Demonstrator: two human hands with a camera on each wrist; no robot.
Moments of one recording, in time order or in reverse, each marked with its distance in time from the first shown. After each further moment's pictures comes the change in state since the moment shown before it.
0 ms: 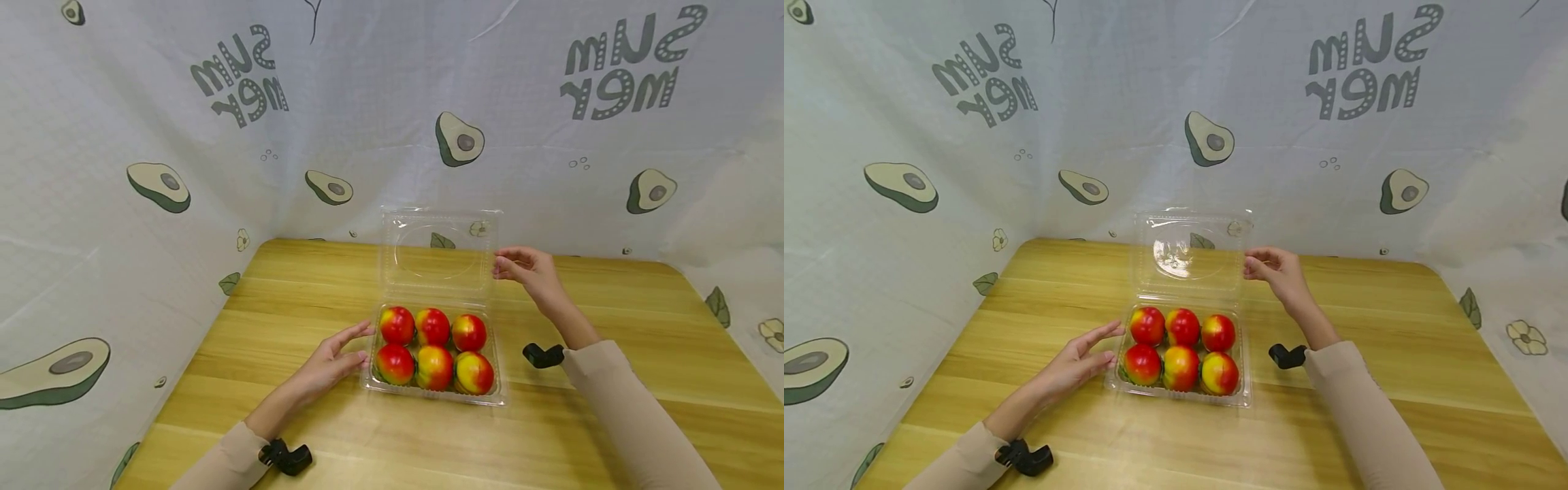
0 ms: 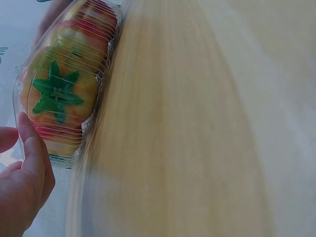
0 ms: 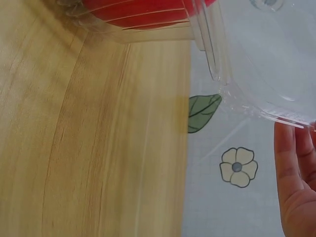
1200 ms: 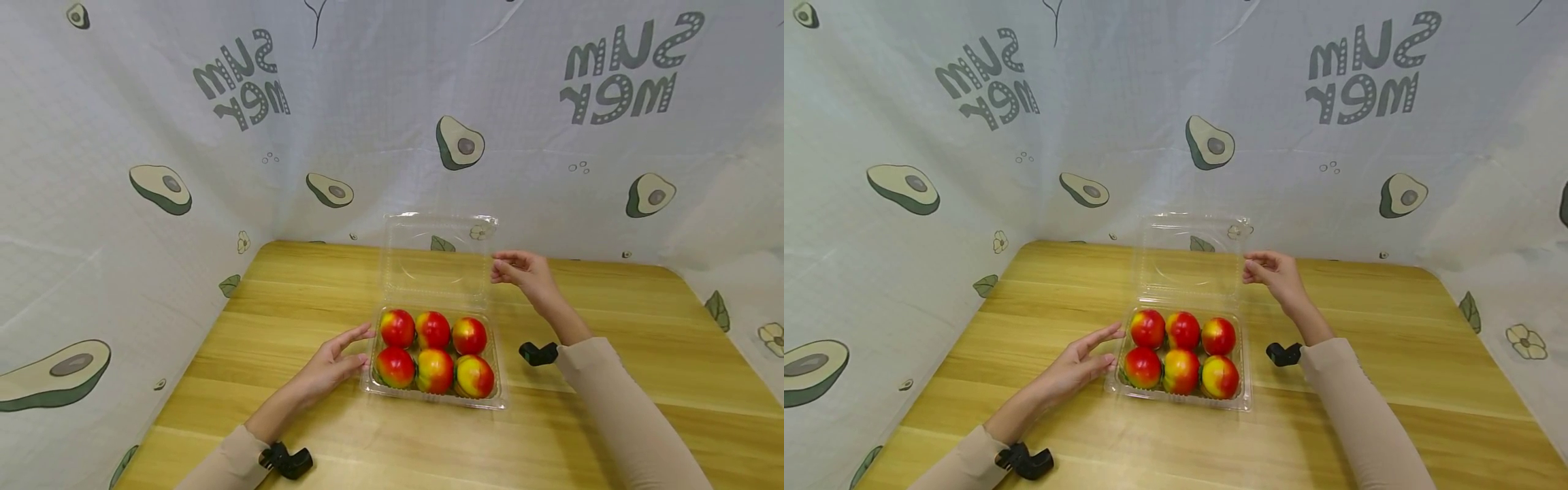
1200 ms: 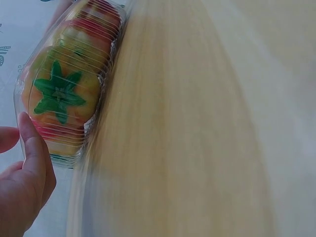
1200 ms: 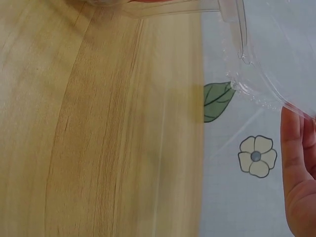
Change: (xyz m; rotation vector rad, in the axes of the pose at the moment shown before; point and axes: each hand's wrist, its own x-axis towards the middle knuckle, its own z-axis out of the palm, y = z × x) left_hand 0.001 -0.002 0.000 -0.006 -0.011 0.024; right_hand 0.008 0.009 0.000 0.012 -0.005 0.078
